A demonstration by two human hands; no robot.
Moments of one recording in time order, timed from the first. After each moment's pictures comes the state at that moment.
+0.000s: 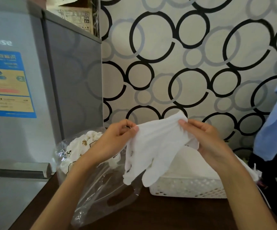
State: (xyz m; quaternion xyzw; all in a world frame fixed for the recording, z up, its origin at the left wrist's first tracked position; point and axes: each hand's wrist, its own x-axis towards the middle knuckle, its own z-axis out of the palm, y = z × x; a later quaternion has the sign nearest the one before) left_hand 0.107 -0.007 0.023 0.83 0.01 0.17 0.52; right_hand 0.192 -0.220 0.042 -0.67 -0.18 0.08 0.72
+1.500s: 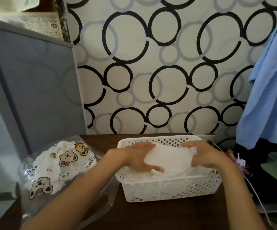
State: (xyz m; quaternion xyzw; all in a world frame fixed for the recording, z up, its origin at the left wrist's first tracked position) left_hand 0.213 -0.085 -0.006 0.98 -0.09 -0.13 0.07; right_hand 0.252 -0.300 0.006 -0.92 -0.09 0.15 0.34
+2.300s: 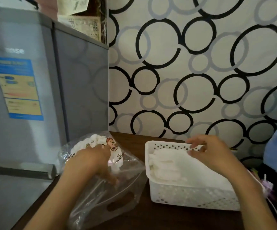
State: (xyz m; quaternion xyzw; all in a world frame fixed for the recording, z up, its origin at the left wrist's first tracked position) left_hand 0.085 0.009 0.024 0.96 0.22 -0.14 0.03; right_hand 0.209 -0.242 0.036 -0.91 -0.23 -0.04 0.34
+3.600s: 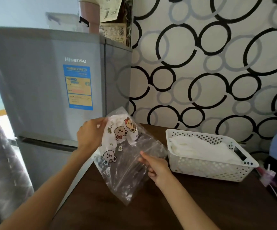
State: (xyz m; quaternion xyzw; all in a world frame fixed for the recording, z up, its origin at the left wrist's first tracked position) left_hand -0.005 0.079 0.010 0.84 0.29 0.39 0.26; right_hand 0.067 -0.111 -0.034 -0.66 0.02 0.30 0.69
